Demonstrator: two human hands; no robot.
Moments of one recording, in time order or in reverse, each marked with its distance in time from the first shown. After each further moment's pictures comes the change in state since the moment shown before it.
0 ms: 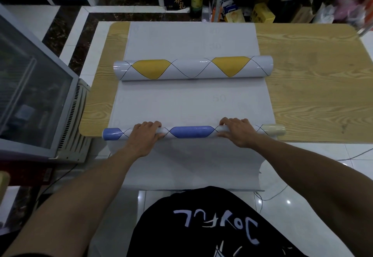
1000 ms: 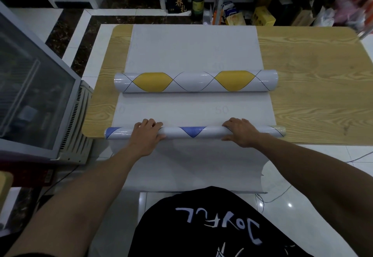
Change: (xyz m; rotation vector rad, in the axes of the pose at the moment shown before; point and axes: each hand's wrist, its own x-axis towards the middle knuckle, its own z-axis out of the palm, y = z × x) left_hand 0.002 -0.005 -0.003 0.132 0.005 0.017; right_hand 0.007 0.005 -0.002 -0.032 -0.059 -0.046
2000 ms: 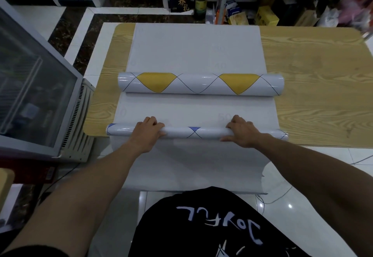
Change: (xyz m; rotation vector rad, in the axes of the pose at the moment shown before) left_hand 0.008 -0.006 -0.002 0.038 -0.091 0.054; right_hand 0.001 -0.001 -0.002 -0.007 -0.053 0.074
